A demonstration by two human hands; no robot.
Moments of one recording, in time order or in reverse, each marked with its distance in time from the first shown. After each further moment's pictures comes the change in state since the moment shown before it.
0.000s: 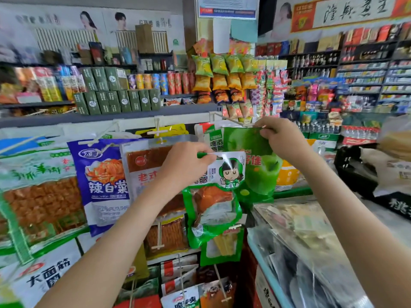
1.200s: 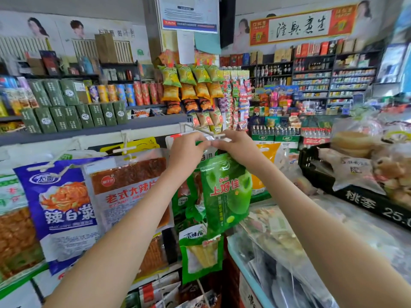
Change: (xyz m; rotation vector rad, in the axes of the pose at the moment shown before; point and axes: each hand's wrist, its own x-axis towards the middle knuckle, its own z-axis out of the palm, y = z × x) left_hand 0.071 0.025 0.047 -0.174 0.143 0.015; right_hand 0.016 0.008 0.029 0.294 -0.066 0.128
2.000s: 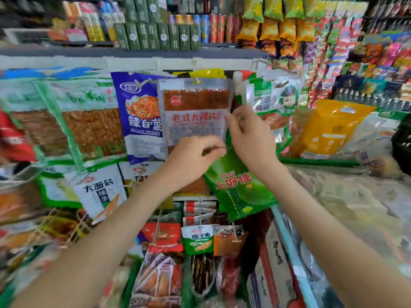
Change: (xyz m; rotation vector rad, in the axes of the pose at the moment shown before) left_hand -0.165 -0.032 -0.072 0.085 -0.215 -0.109; right_hand -0.101 -0.035 0.100 -0.109 0.047 -0.266
